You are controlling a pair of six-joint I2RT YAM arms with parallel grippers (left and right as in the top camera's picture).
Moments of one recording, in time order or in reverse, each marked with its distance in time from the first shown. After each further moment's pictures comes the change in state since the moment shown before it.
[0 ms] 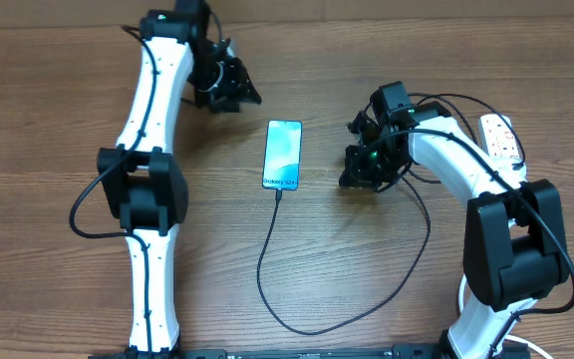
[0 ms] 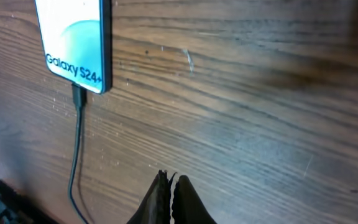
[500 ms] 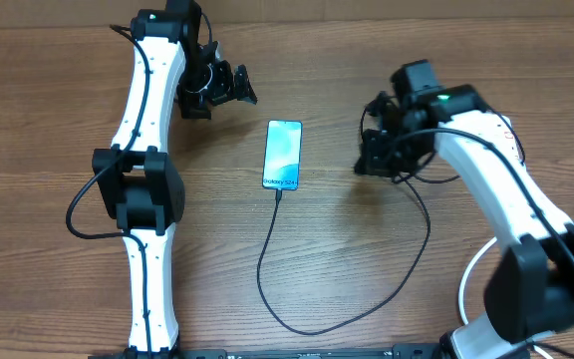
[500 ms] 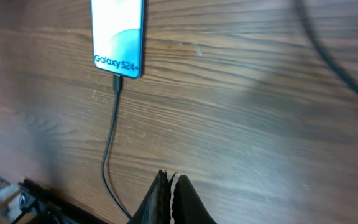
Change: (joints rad) left arm 0.015 0.000 0.000 -0.023 -0.140 0.011; right arm -0.051 -0.189 0.110 -0.230 0.056 0.036
